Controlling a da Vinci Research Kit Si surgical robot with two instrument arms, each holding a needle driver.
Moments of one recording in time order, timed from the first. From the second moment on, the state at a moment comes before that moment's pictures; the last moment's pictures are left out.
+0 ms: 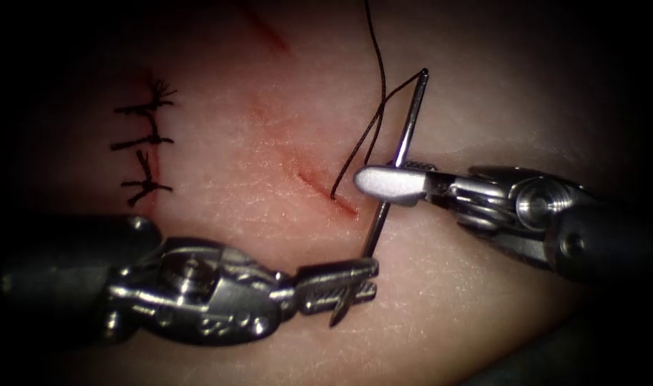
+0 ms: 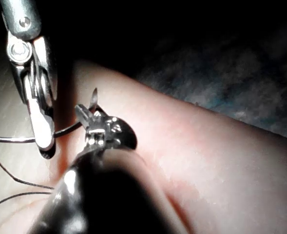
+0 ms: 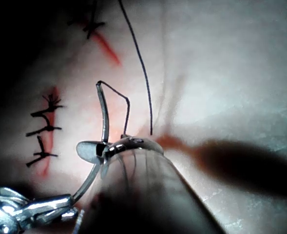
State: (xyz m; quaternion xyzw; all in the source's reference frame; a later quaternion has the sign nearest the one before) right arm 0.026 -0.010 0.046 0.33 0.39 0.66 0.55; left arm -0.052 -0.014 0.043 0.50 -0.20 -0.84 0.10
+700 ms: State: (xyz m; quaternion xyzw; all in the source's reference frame) right arm 0.025 -0.010 0.046 0.31 0.37 0.67 0.56; left arm -0.053 -0.013 0.044 0.51 -0.18 -0.84 0.05
